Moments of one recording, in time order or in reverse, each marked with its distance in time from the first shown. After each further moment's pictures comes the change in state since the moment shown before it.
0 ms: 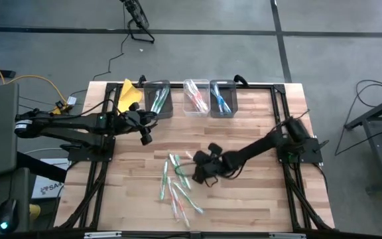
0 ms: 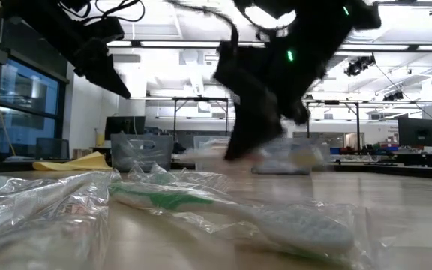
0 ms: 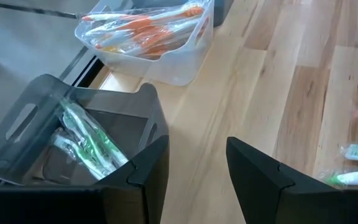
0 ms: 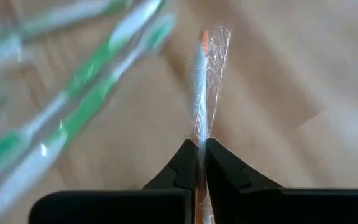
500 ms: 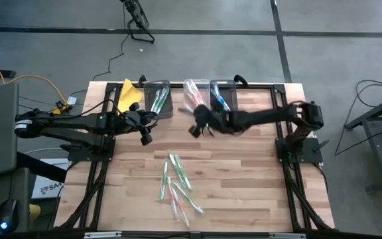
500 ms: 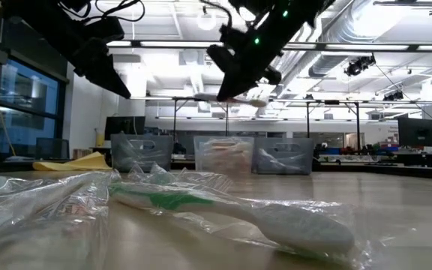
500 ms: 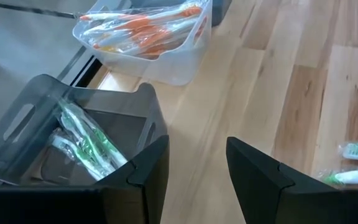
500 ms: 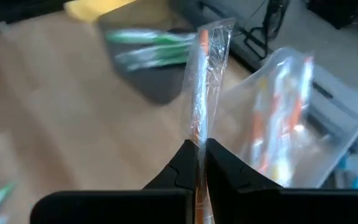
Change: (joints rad) left arm 0.000 0.000 0.000 -0.001 0.006 0.001; right arm -0.372 -0.253 0.001 0.080 0.036 -0.382
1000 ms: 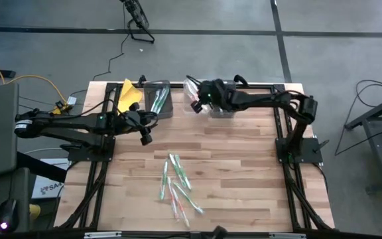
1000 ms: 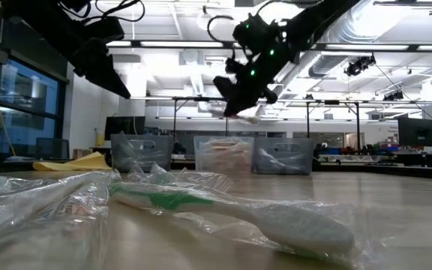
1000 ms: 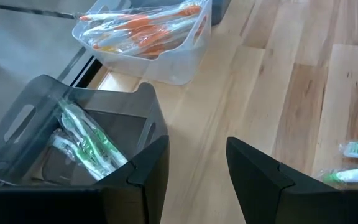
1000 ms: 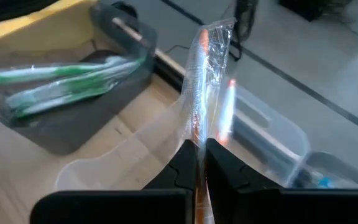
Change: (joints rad) left arm 0.000 0.000 0.000 -0.001 0.000 0.007; right arm -0.320 0.058 0.000 0.166 -0.164 -0.139
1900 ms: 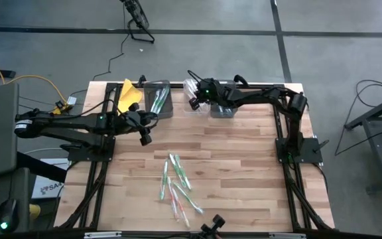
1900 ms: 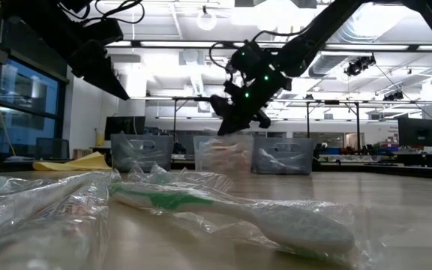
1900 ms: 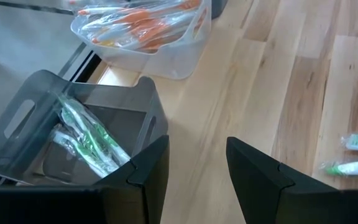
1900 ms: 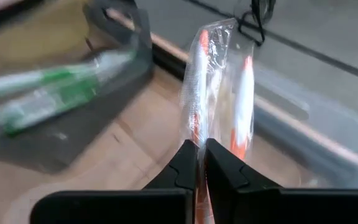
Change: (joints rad) left arm 0.000 0.000 0.001 -0.023 0.001 0.000; right arm -0.107 0.143 0.001 0.178 -0.173 0.072
